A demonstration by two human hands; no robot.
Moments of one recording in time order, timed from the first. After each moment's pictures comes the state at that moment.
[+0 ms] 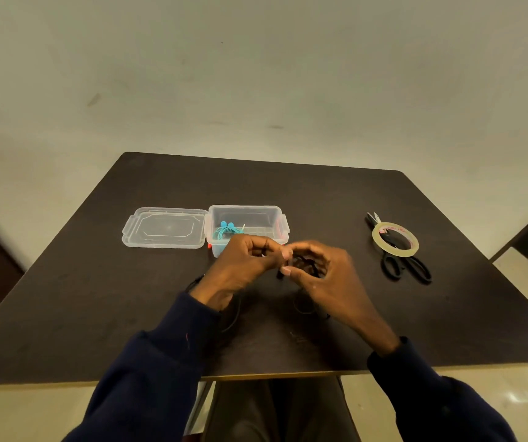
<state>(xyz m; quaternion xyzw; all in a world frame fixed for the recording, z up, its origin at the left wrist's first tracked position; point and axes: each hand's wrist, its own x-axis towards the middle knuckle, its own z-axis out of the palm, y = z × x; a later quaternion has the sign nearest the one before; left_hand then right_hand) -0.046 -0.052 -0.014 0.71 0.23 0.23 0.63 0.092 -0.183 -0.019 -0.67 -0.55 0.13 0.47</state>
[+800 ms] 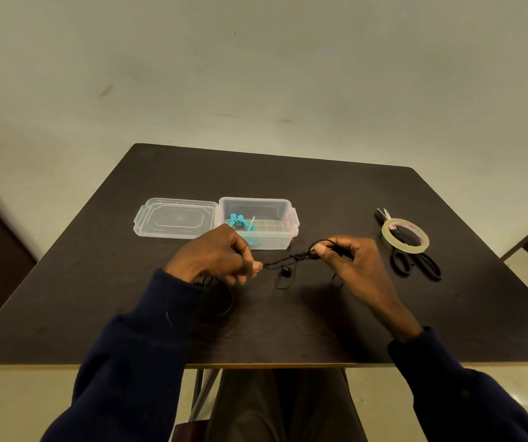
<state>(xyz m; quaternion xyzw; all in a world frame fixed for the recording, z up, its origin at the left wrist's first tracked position) -0.082 -0.020 0.013 0.81 0.34 -0.01 0.47 0.113 -0.189 -0.016 -0.71 -0.49 0.13 0.48</state>
